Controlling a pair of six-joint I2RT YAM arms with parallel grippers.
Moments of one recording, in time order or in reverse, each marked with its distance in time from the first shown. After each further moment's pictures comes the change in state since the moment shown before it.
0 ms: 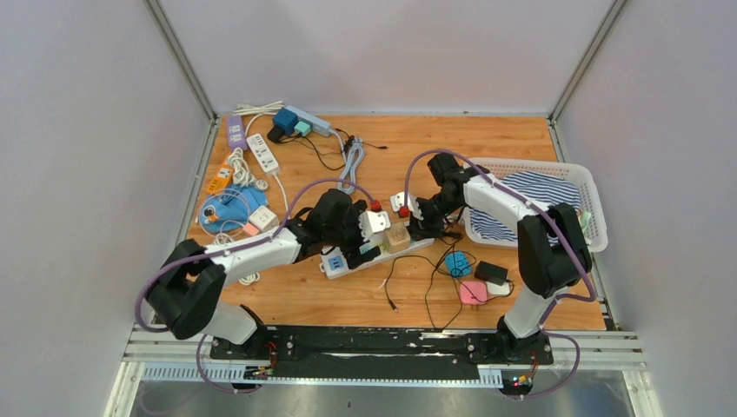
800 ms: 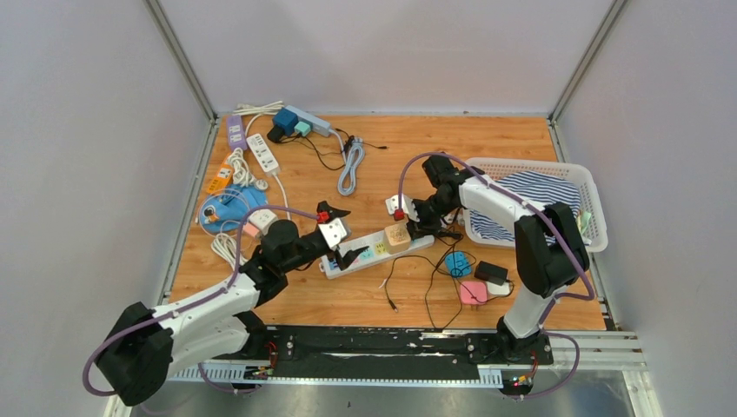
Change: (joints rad) left arm 0.035 -0.518 -0.401 0.537 -0.018 -0.158; right arm 0.033 0.013 0.000 0.026 0.057 0.022
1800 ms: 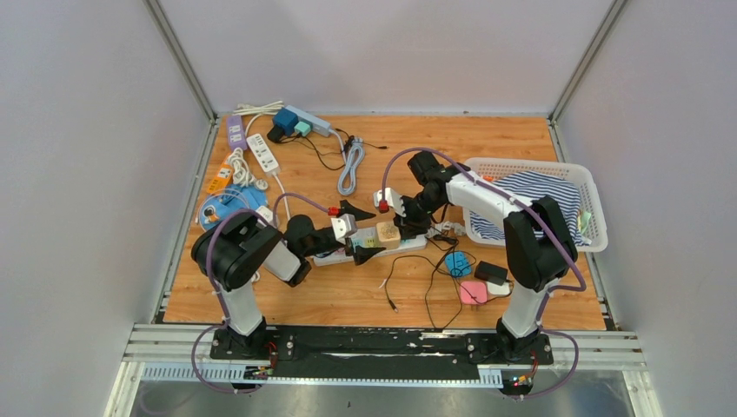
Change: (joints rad) left arm 0.117 0.818 -0.011 1.003 0.382 -0.187; right arm 0.069 0.068 0.091 -0.003 0.053 0.214
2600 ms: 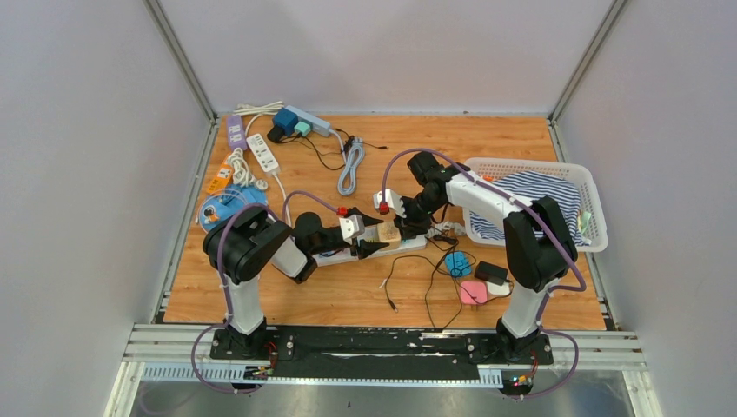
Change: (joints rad) left arm -0.028 0.097 0.073 -0.013 0.049 0.014; right arm 0.002 0.000 0.000 -0.010 0.001 -0.029
